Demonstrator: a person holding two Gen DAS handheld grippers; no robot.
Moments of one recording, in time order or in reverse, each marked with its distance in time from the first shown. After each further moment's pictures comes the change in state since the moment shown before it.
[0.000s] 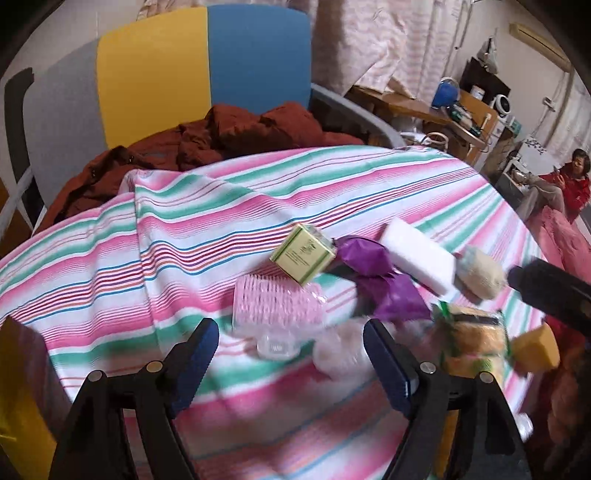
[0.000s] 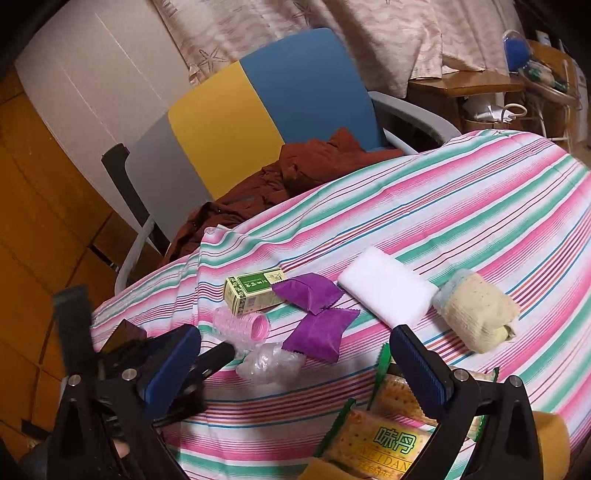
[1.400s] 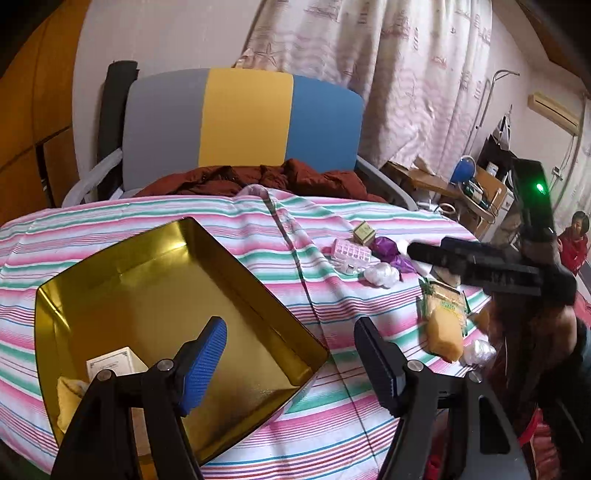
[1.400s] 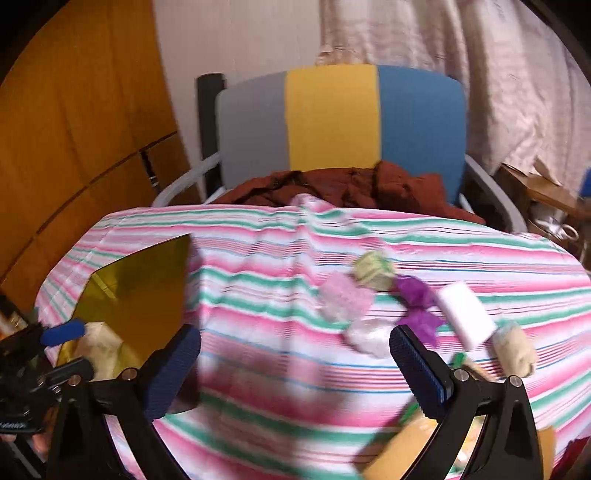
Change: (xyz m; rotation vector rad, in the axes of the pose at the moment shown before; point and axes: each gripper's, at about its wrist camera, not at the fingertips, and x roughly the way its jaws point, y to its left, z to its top) left arm -0.203 0.078 -0.162 -0.189 -0.267 0.053; right arm -0.021 0.132 -0.063 -0.463 0.001 0.005
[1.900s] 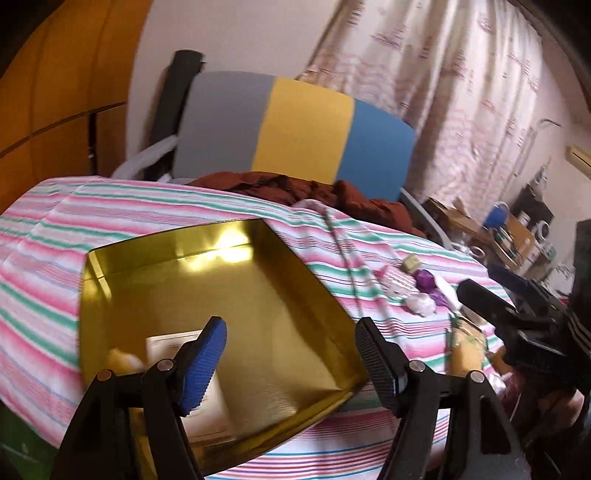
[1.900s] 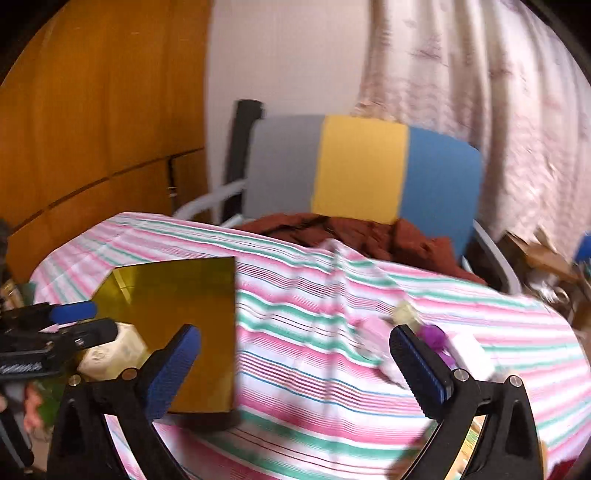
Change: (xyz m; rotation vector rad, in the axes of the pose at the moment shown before) left arm -0.026 0.055 -0.008 -0.170 -0.070 0.077; right arm -0.028 0.086 -0.016 -0.158 -0.153 -0.043
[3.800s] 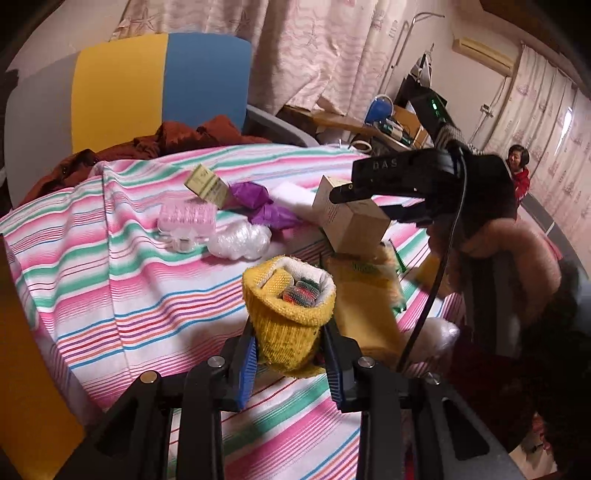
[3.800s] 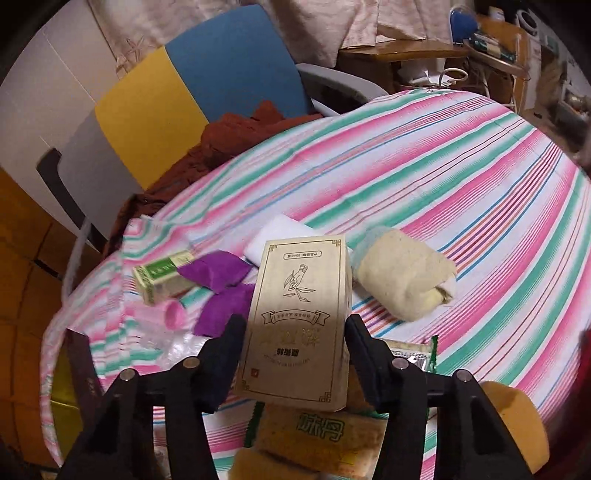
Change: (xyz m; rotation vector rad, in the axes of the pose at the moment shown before) left arm 0.121 -0.196 -0.036 0.380 0.235 -0.381; right arm 0.061 -0.268 -0.066 0.730 0.309 -0.186
